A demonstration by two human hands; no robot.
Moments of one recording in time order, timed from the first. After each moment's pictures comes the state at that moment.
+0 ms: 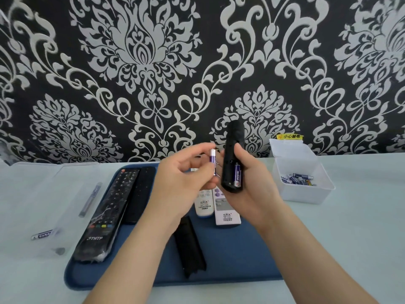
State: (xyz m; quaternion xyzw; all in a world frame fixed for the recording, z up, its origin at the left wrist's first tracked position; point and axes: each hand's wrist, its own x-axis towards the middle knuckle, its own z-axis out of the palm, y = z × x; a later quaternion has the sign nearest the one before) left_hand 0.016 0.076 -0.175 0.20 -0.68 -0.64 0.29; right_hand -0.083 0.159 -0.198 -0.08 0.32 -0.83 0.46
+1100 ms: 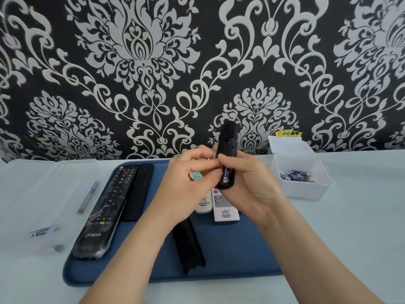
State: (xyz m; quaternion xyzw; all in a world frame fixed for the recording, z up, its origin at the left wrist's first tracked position) left_hand 0.013 0.066 -0.194 0.12 -0.83 -0.49 0.26; right_hand -0.078 0.166 -0.189 -0.17 0.31 -0.81 0.47
